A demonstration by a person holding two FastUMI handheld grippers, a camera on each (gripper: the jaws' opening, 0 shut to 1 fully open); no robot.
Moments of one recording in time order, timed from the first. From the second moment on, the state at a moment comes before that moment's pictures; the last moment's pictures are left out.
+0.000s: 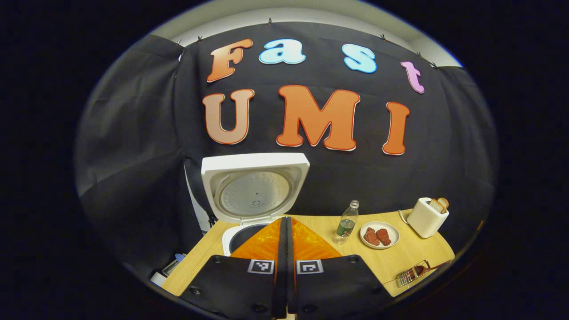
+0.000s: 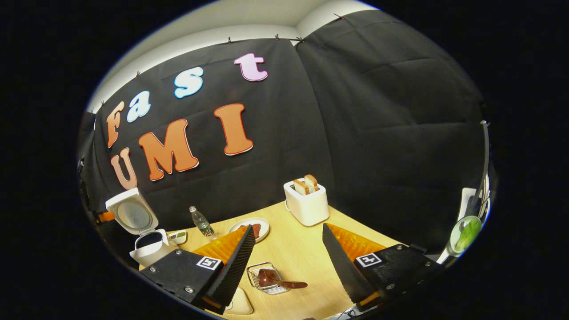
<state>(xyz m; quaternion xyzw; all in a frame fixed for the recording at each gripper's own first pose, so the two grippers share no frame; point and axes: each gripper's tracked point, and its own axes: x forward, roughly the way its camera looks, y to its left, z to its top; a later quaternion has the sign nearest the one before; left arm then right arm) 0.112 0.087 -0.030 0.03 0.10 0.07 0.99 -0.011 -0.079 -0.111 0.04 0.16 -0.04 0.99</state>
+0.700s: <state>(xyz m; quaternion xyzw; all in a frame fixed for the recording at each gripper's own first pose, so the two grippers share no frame) 0.029 0.130 0.043 0.02 0.04 0.14 0.99 -0.044 -0.078 -0.208 0.12 0.22 -0.05 0.97</state>
